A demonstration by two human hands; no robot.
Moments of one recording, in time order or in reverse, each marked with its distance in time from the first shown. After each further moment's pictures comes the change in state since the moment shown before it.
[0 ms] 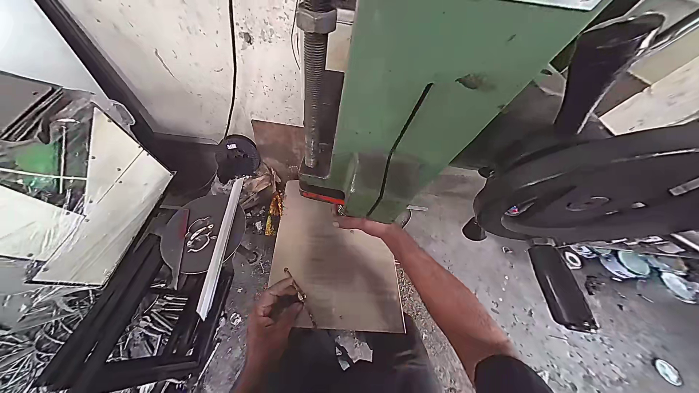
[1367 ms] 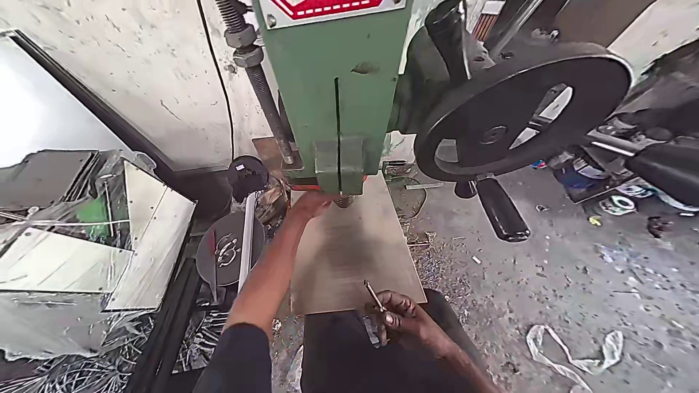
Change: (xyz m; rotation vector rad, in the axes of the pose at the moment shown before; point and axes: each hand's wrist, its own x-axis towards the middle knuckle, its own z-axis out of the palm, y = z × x) left_hand 0.230 0.011 0.090 0.050 -0.639 -0.302; right_hand -0.242 0.055 0.102 0.871 -0.043 0.016
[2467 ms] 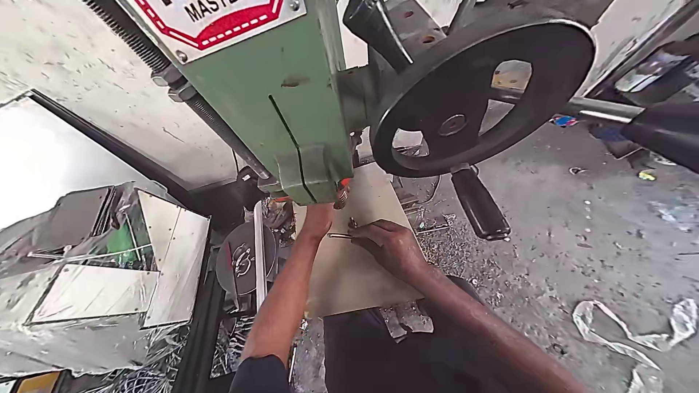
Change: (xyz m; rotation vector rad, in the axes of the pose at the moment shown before) left_hand -0.013 0.004 0.053 -0.100 0.214 0.261; right_hand 0.116 -0.067 -0.009 -1.516 0.372 -0.607
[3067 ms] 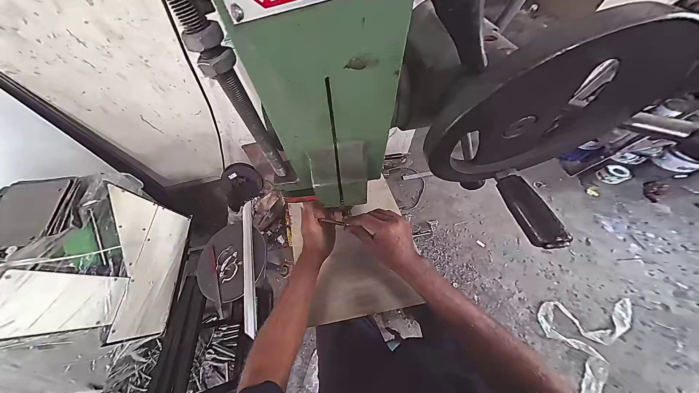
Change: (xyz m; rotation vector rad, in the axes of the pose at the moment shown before) left_hand -0.028 -0.011 -0.013 -0.260 0.052 0.181; right_hand 0.036 -0.001 0.021 -0.249 0.066 0.014
